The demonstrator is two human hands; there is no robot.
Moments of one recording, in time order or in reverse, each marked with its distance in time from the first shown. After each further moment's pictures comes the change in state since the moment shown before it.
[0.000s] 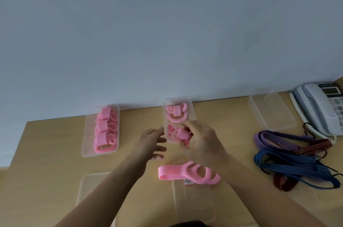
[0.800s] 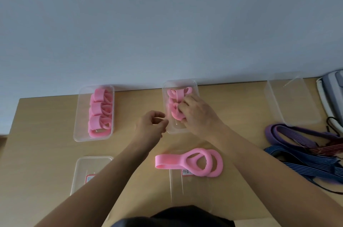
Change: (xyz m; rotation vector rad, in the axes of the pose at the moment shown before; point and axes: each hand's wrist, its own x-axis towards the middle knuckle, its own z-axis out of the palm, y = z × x) left_hand 0.035 -0.012 0.024 0.143 0.185 0.100; right_hand 0.053 0.055 0.029 -0.401 -0.323 -0.177
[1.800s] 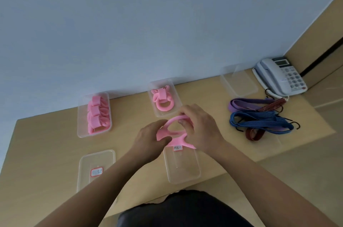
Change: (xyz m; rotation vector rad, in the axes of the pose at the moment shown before) left_hand -0.112 -0.026 -0.026 0.573 -0.229 0.599; right_hand -0.134 -0.114 -0.061 0.335 0.418 0.403
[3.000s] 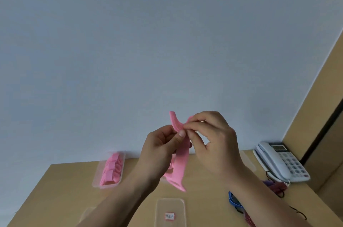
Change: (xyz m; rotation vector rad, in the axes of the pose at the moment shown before) left_hand -0.076 0.182 -0.090 -0.836 0.298 0.379; right_hand 0.016 -0.120 -0.181 -0.009 0.589 -0.557
